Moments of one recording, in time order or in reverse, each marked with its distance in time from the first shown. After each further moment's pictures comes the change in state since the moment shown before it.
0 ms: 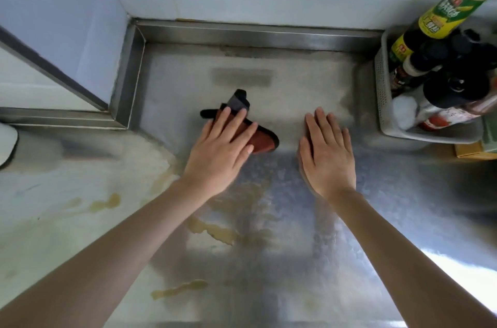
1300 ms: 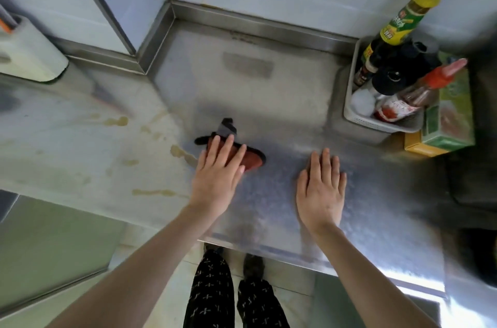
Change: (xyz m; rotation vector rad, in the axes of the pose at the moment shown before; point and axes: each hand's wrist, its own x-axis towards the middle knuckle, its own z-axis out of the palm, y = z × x) left_hand -0.103 0.133 0.038 -0.070 0.089 -0.388; right_hand -0.127 0.065 -0.012 0.013 -0.073 0.078
